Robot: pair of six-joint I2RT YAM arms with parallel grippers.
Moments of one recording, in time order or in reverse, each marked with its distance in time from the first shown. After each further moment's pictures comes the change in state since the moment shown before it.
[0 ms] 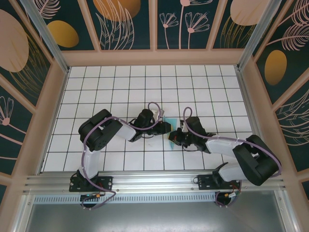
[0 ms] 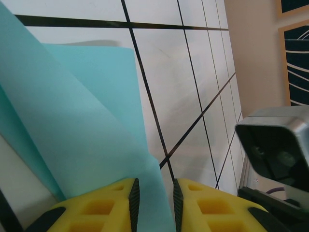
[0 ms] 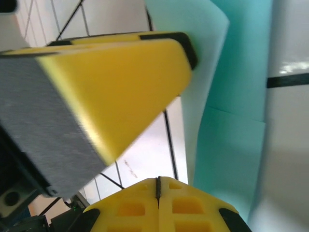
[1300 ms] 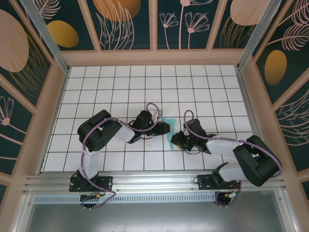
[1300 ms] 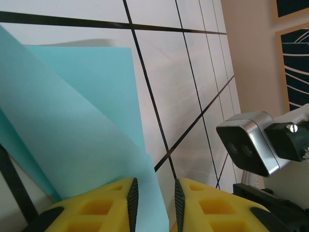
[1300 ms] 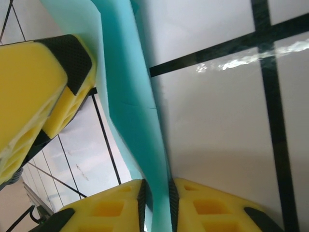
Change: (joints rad) left arm -0.001 -0.016 -0.045 0.053 -0.021 -0.004; right arm -0.002 -0.008 -0.008 -0.135 0.077 -0.025
